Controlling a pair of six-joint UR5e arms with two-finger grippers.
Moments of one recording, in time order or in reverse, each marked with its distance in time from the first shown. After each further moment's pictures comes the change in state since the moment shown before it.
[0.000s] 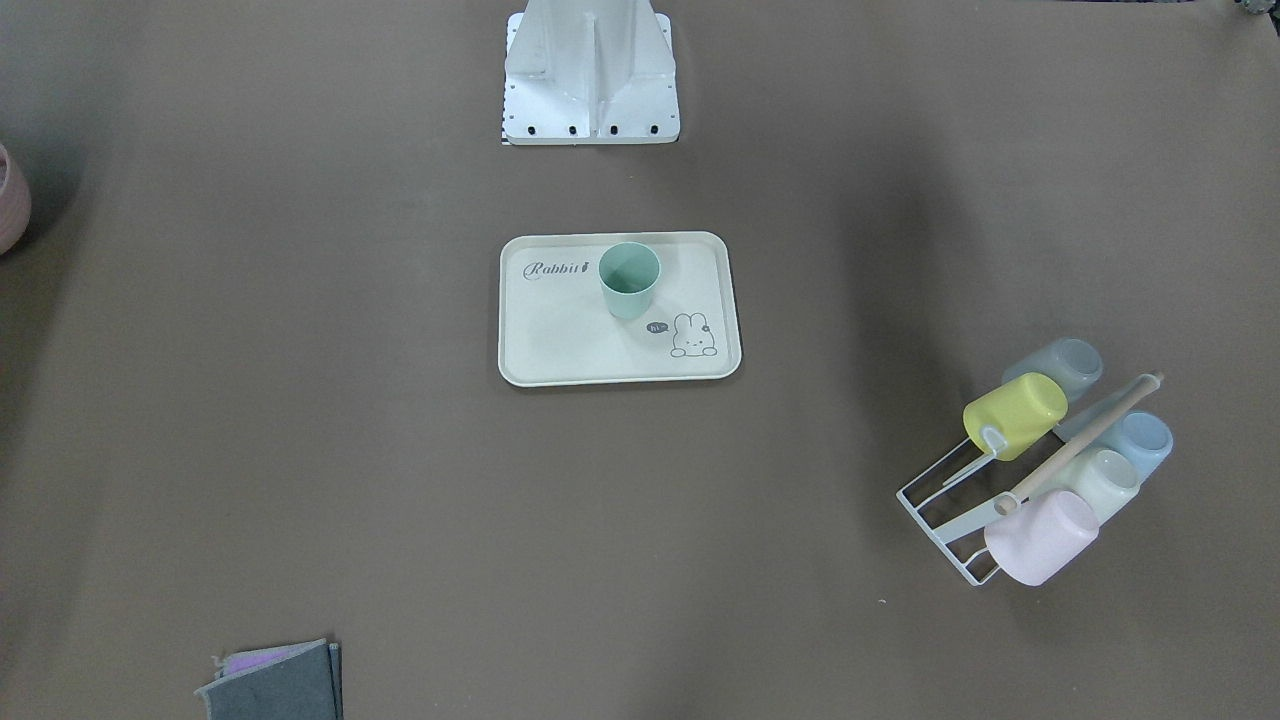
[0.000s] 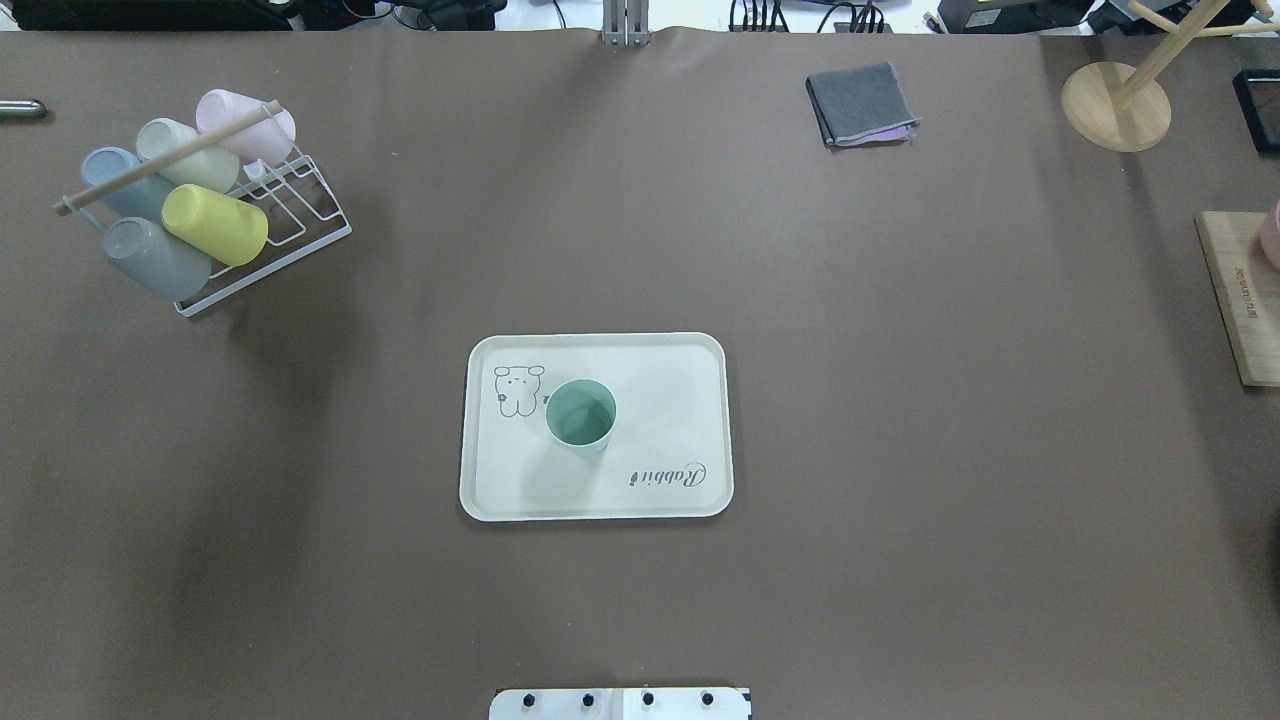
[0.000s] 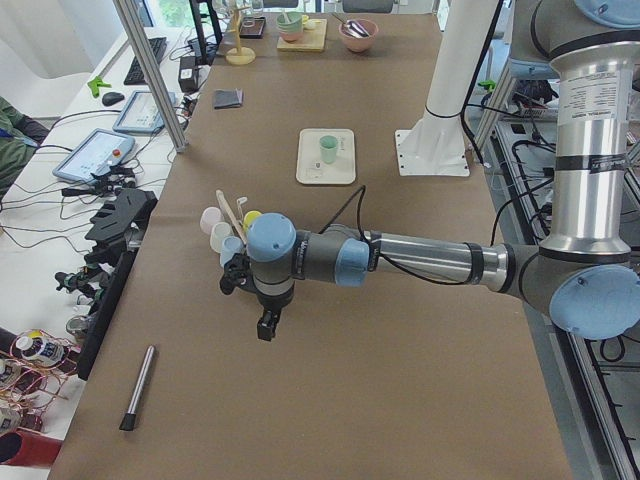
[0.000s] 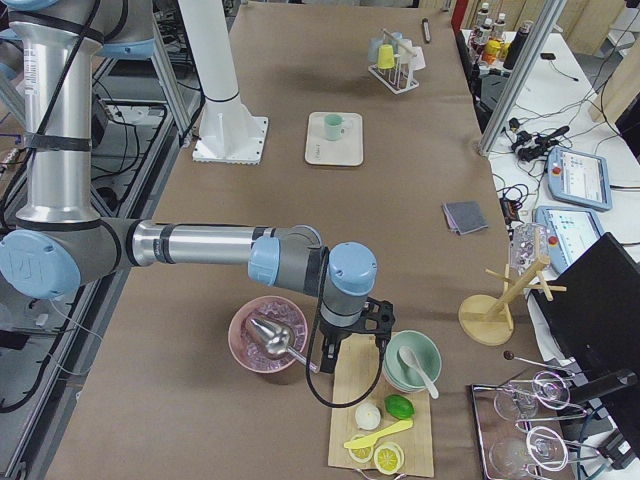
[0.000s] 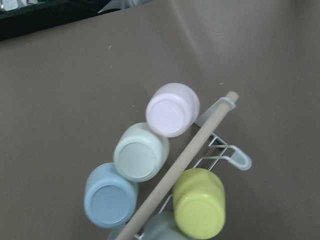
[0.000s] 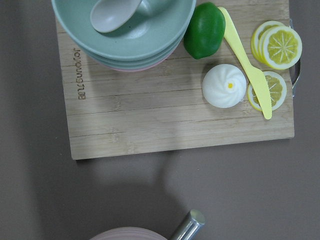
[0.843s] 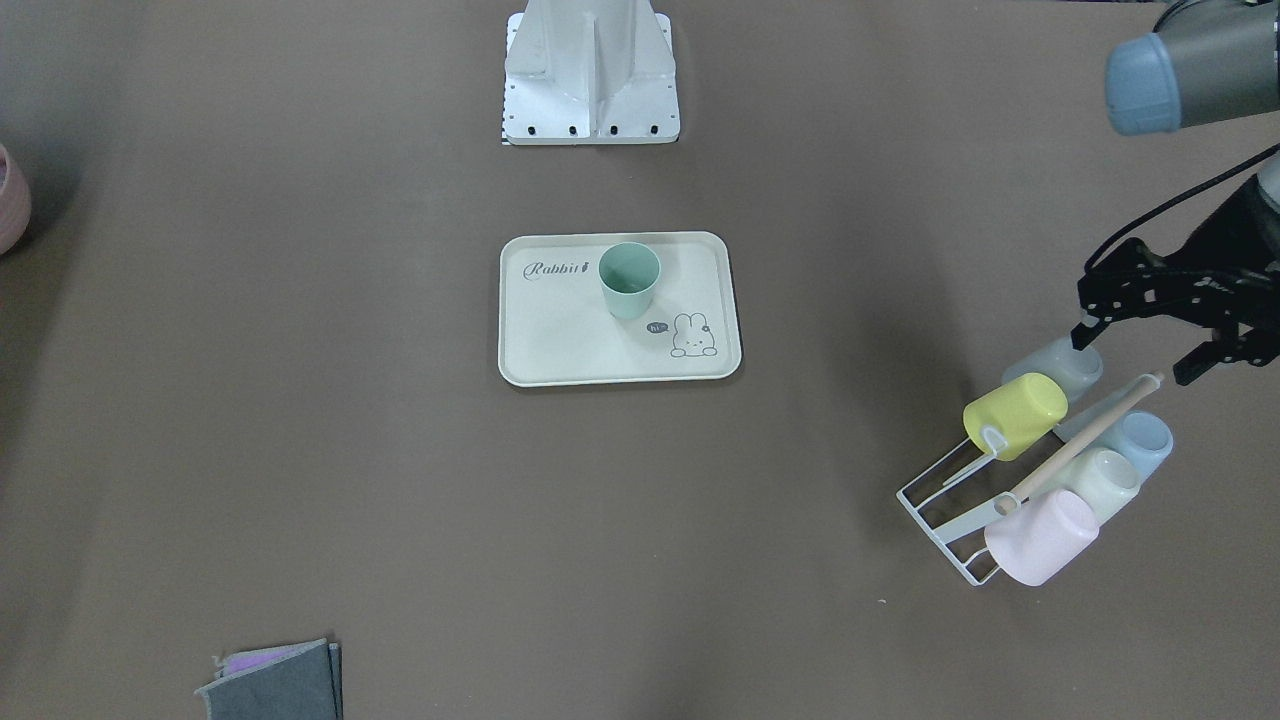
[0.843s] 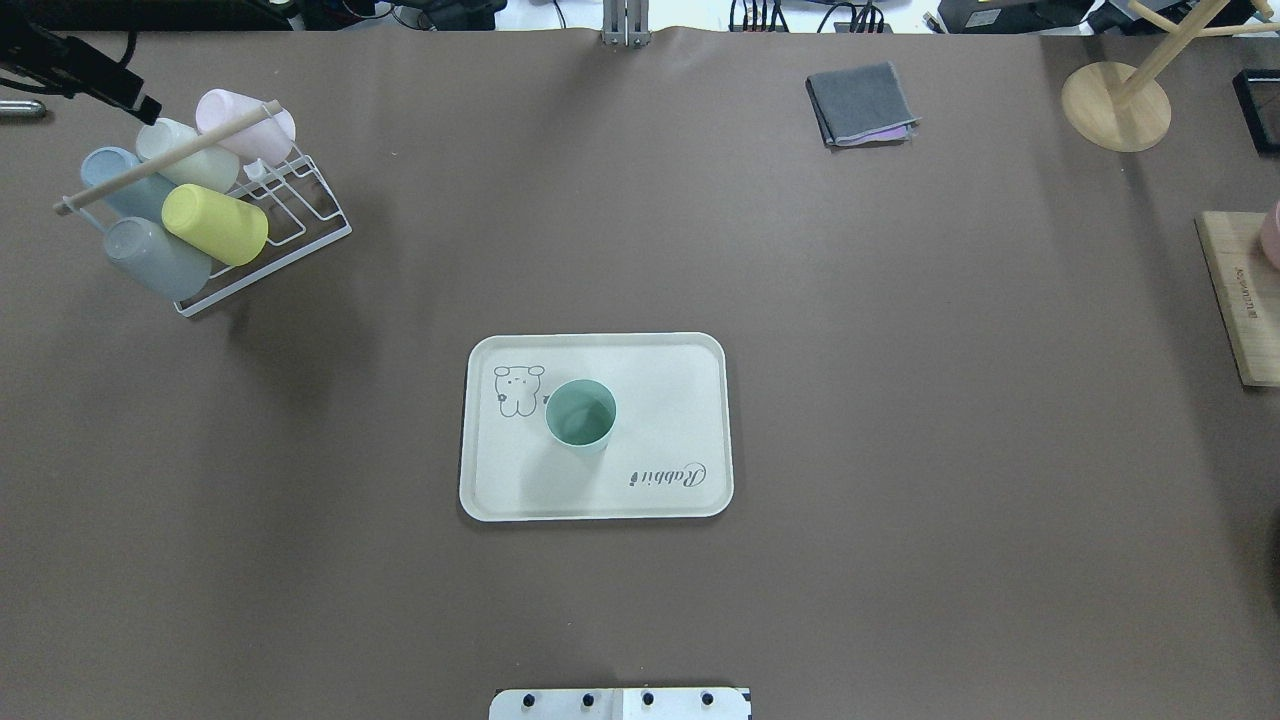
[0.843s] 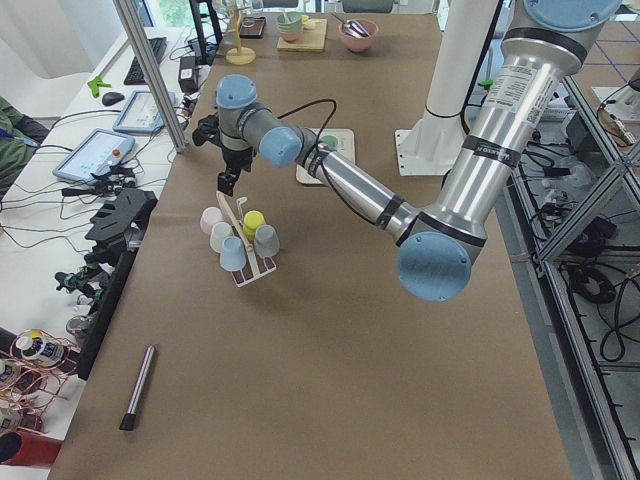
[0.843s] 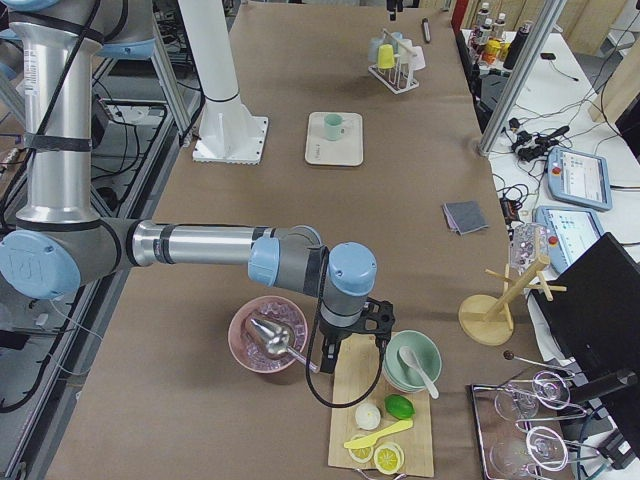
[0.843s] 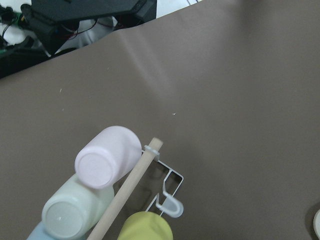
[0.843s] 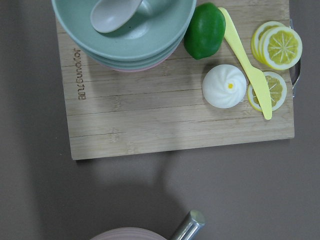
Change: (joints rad) left arm 0.289 -0.437 -0.050 -0.047 0.022 -0.445; right arm 0.000 0.000 0.000 0.002 0.000 0.000
